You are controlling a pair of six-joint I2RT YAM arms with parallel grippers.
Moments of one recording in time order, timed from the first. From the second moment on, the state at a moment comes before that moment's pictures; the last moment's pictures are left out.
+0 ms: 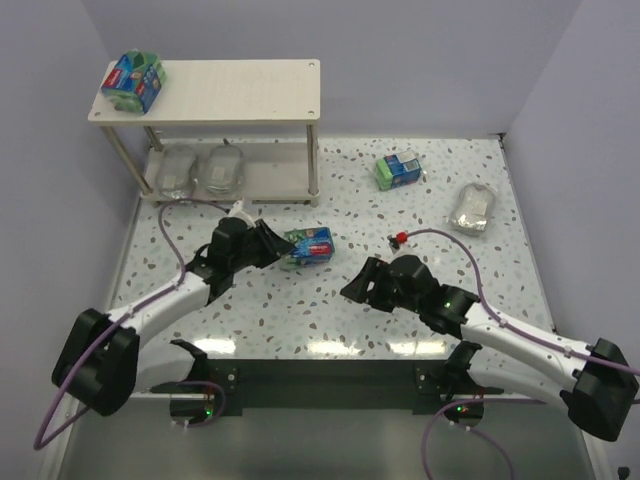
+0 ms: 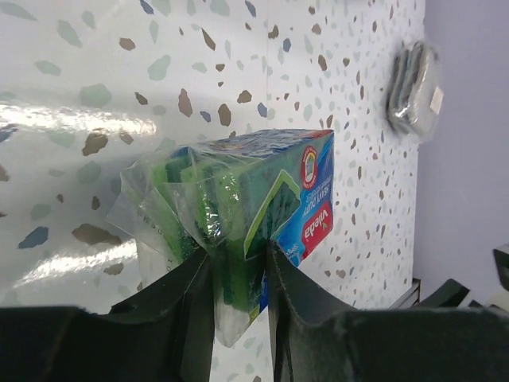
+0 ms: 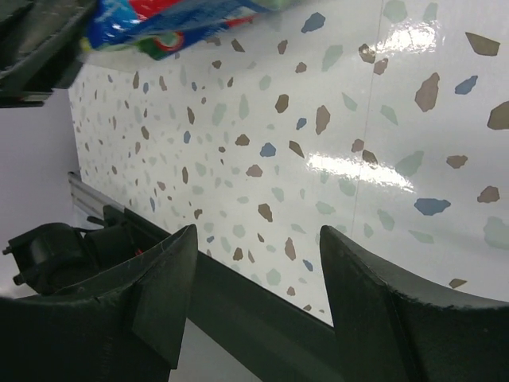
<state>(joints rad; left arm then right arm) -0.49 1.26 0.56 0.16 0.15 -0.91 0.86 0.92 0.50 -0.20 0.03 1.05</state>
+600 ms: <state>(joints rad) -0.40 0.76 0.93 -0.23 0.04 -0.96 0.85 0.81 0.52 -0.35 0.06 1.00</state>
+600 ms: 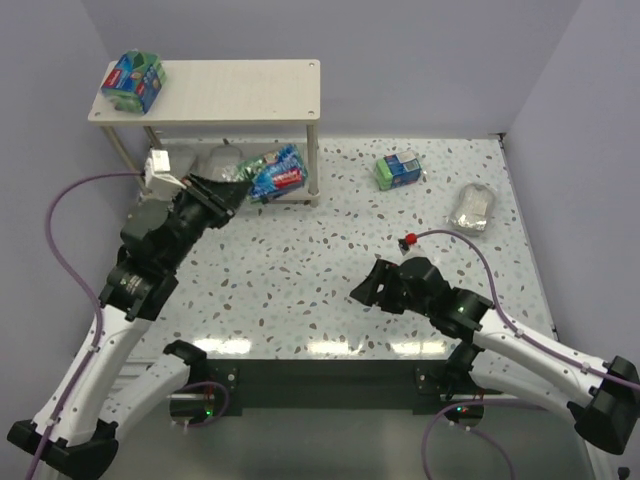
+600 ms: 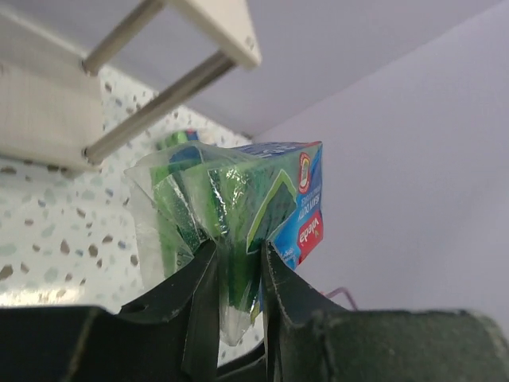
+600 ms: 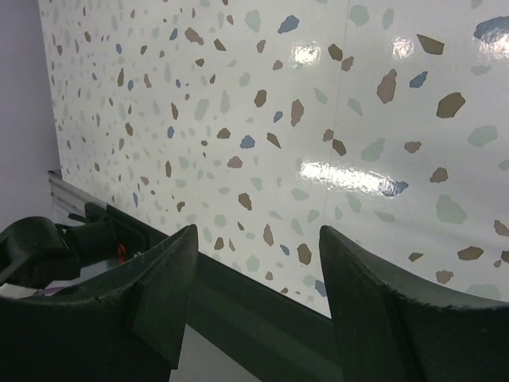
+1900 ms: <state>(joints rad) -0.11 1.54 1.73 -0.42 -0.53 -1.46 0.85 0.68 0.56 -0.47 0.11 0.94</state>
